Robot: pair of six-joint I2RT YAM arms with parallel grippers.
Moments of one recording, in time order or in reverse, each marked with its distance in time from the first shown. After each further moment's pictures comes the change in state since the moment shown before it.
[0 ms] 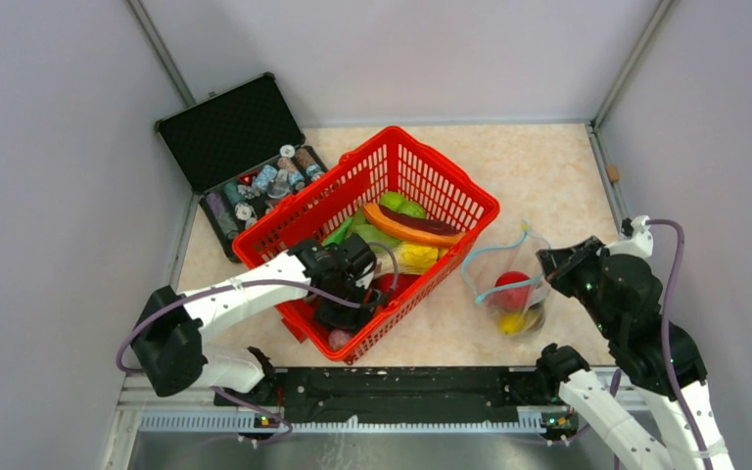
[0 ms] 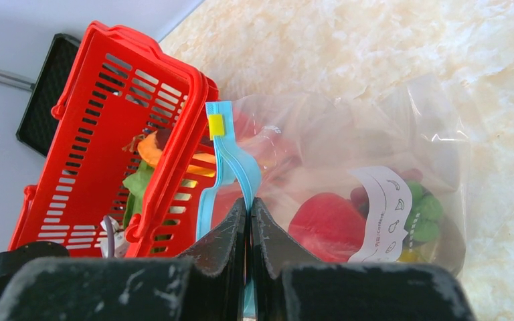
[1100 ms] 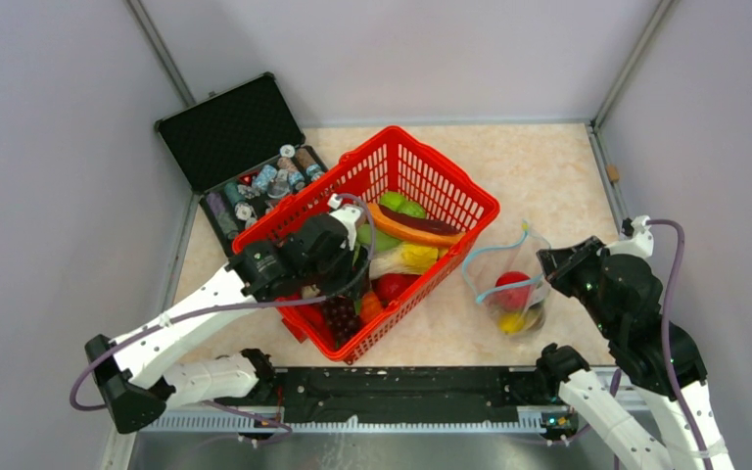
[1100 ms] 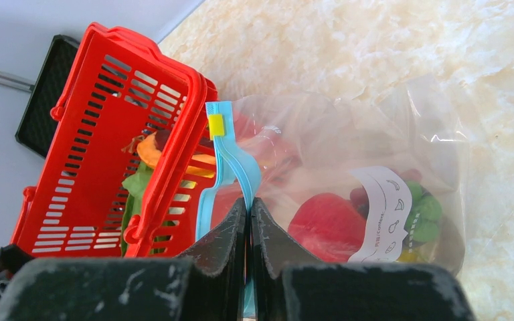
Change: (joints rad) left arm -0.006 -0.257 0.134 0.118 -0.293 0.001; right arm 0.000 -0.001 0.000 0.000 0.005 0.000
